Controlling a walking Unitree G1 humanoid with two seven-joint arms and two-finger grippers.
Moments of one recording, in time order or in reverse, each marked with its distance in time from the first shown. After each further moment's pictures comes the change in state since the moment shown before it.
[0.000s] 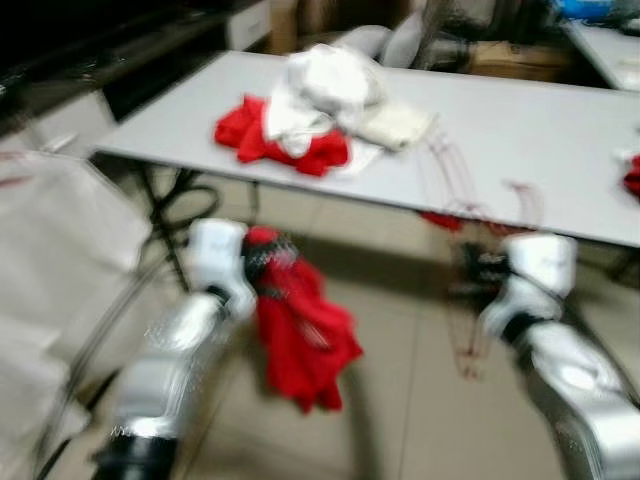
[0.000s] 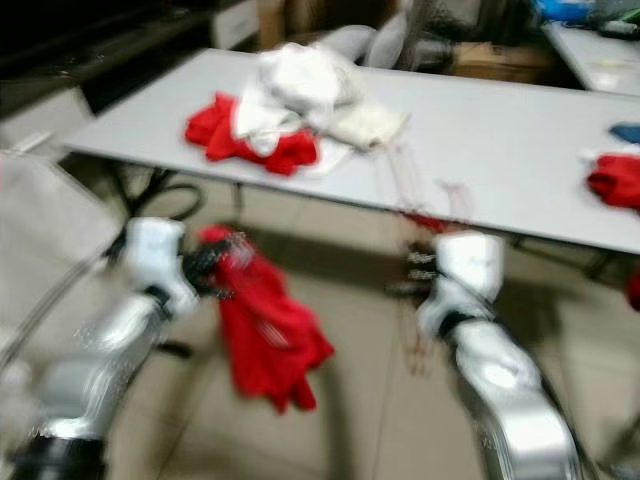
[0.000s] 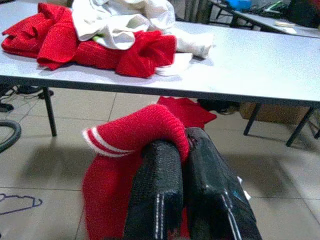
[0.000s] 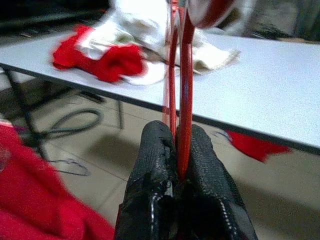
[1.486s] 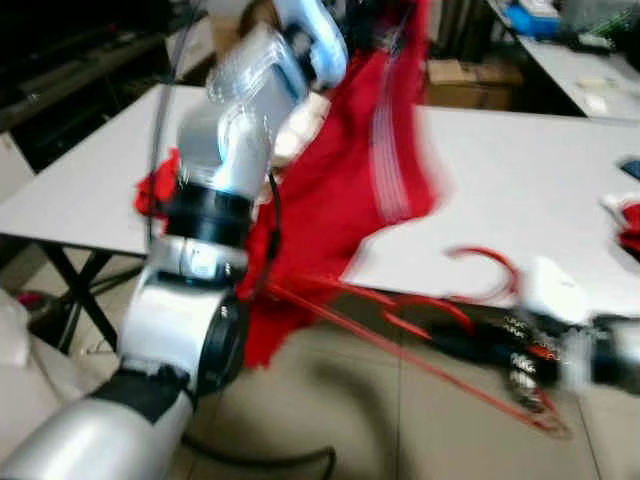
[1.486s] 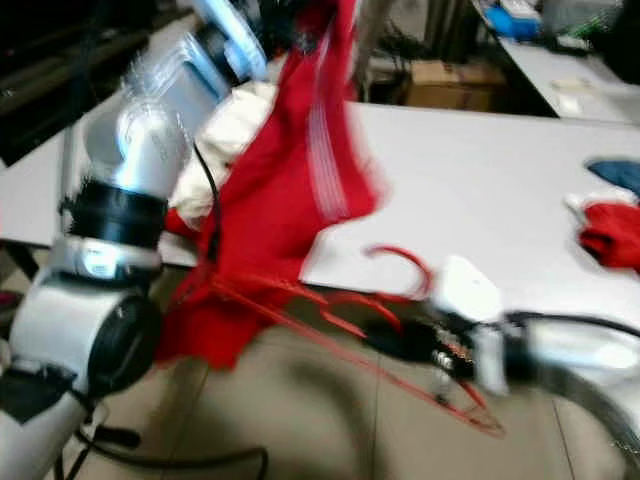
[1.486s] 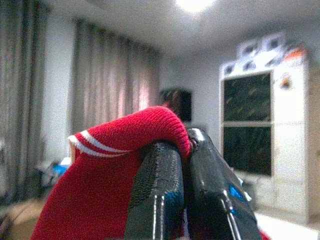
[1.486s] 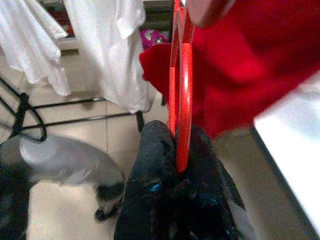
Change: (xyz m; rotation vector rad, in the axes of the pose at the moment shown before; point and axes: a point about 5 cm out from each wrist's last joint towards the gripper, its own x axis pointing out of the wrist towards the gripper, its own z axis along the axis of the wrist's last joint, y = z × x) left arm 0.072 -0.102 0.251 -0.035 -0.596 -0.703; right arm -0.044 -0.004 0.035 -0.254 0.291 0.939
